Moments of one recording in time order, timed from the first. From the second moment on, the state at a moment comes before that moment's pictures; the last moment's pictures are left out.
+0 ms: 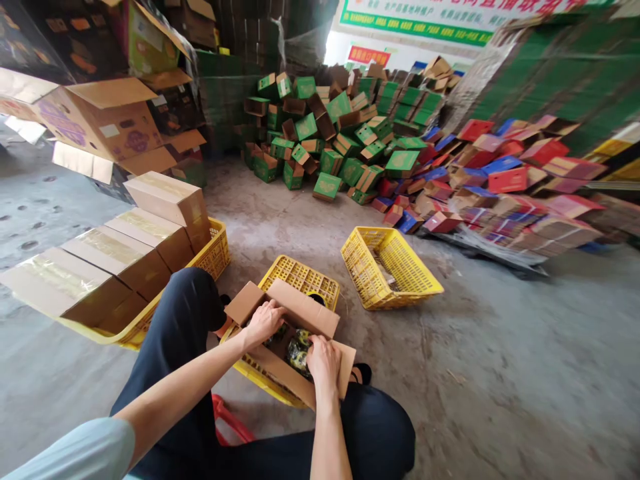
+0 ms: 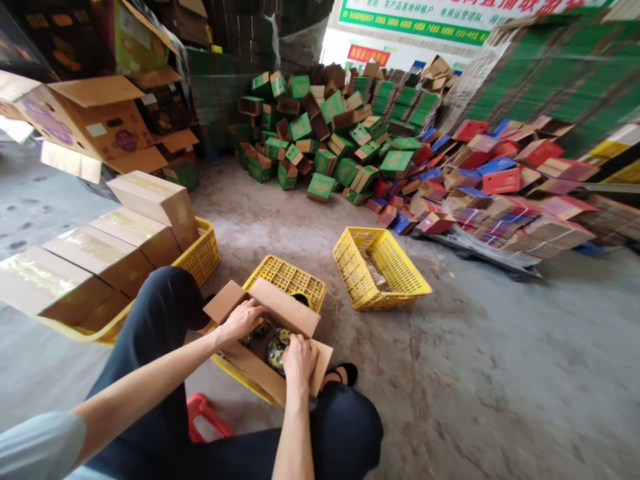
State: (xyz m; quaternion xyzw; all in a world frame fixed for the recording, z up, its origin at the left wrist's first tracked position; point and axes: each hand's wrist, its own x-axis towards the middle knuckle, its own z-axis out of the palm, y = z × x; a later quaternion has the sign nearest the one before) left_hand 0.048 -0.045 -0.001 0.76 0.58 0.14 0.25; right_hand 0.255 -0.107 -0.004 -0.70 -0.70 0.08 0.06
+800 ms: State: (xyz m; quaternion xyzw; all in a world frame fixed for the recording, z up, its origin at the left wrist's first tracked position) left_hand 0.051 -0.078 0.037 0.28 0.39 0.55 0.68; right_hand 0.246 -0.115 0.011 -0.54 -0.38 0.58 0.47
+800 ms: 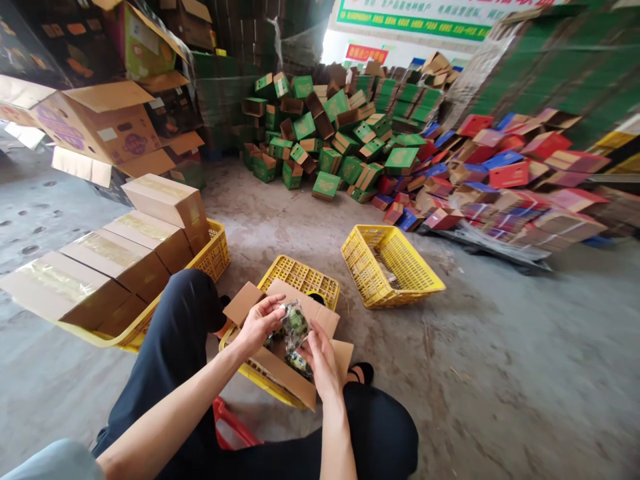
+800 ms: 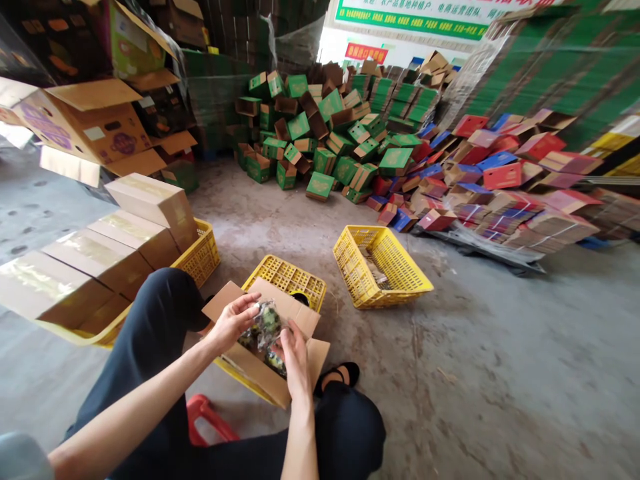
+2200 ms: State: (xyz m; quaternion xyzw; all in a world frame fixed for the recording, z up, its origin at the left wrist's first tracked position) left_hand 0.062 -0.097 0.036 0.28 0.47 0.50 0.67; right_hand 0.259 -0.114 0.027 -0.53 -0.45 0.51 0.50
